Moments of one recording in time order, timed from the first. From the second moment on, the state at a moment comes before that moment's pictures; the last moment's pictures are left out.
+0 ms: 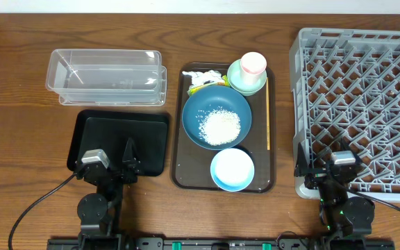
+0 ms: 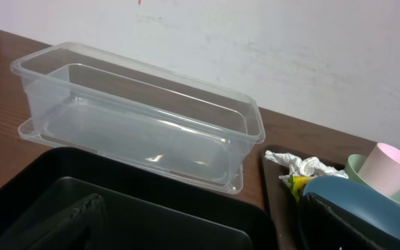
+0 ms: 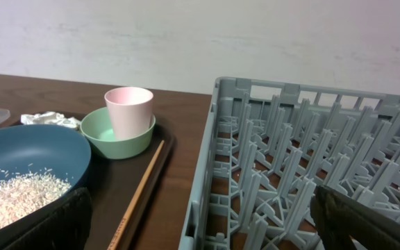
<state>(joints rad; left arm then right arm) 0.00 0.01 0.02 -0.12 -0.02 -0.31 0.03 0.01 0.01 -0.06 -0.07 -0.04</state>
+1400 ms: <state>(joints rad) 0.00 0.40 0.58 -0.33 0.73 -0.70 0.03 0.01 0.01 -0.07 -0.07 -0.04</state>
